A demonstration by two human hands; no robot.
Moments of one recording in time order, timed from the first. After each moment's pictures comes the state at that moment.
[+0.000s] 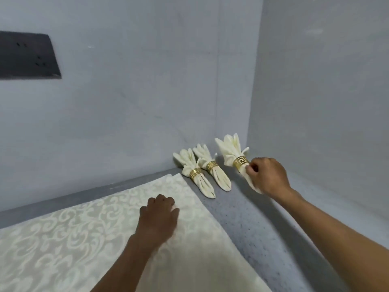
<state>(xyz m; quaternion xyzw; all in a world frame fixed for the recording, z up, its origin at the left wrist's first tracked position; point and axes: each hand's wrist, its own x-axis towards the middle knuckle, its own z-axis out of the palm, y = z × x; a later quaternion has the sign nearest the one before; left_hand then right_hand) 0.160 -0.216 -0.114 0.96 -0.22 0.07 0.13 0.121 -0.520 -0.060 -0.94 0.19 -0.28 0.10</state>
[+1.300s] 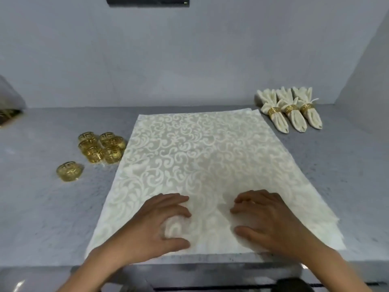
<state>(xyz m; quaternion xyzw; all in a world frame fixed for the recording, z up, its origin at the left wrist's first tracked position) -0.116 0.017 -0.139 0.92 -0.27 -0.02 0.29 -0.106 -0.301 -0.136 -0.94 -0.28 -0.08 0.18</state>
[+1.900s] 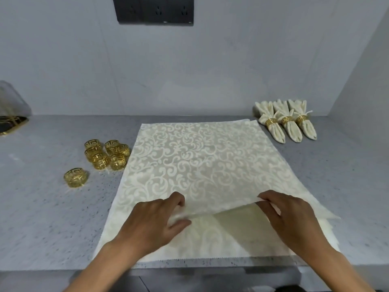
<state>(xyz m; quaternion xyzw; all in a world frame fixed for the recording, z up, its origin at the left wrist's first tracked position) -0.117 0.013 -0.114 0.95 -0.23 0.13 0.17 -0.115 -0.306 -0.106 -0.94 -0.15 -0.24 0.20</state>
